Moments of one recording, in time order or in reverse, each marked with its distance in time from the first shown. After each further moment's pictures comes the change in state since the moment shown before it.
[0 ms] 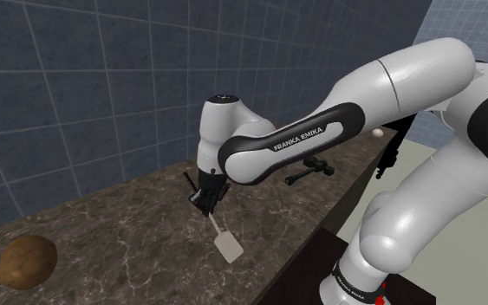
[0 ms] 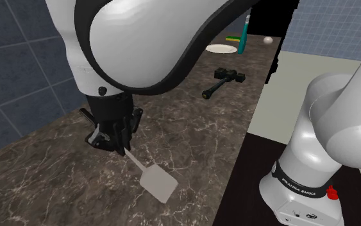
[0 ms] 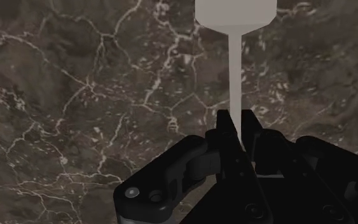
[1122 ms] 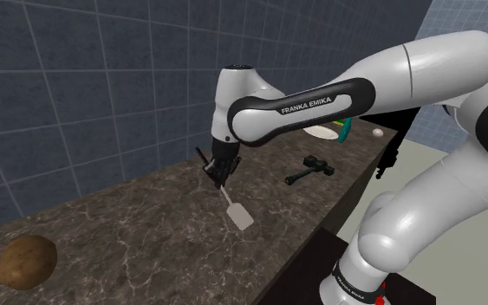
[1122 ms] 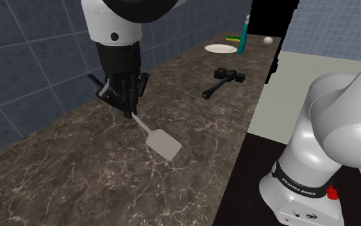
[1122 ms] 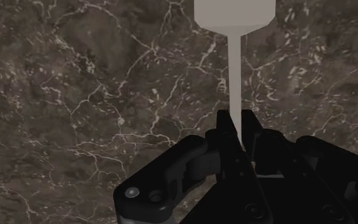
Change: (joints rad) arm -0.043 -0.085 -0.115 0.068 0.001 -0.156 -0.149
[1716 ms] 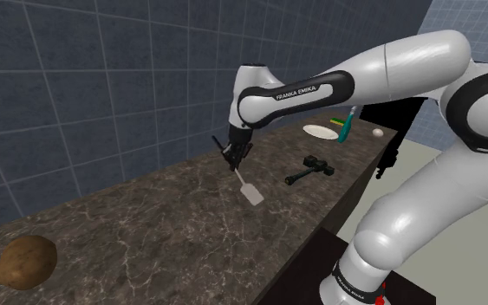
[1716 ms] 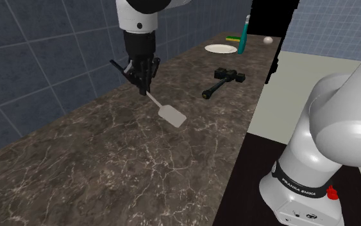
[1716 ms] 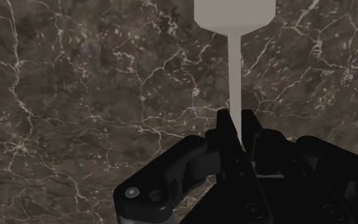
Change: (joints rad) arm -0.096 0.052 -0.146 0.028 -0.048 0.016 -0.211
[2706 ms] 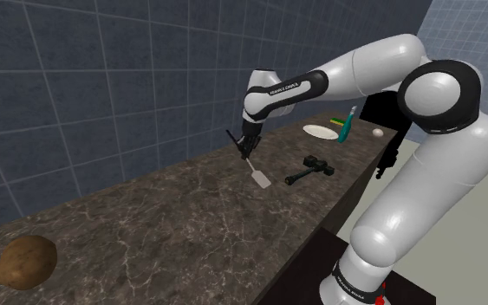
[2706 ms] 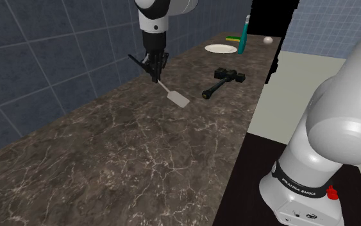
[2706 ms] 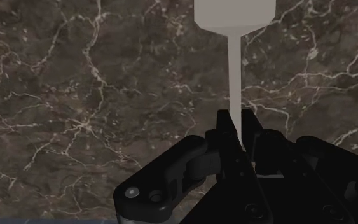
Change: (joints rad) arm -0.105 0.176 -0.145 0.114 -0.040 0.058 -0.226
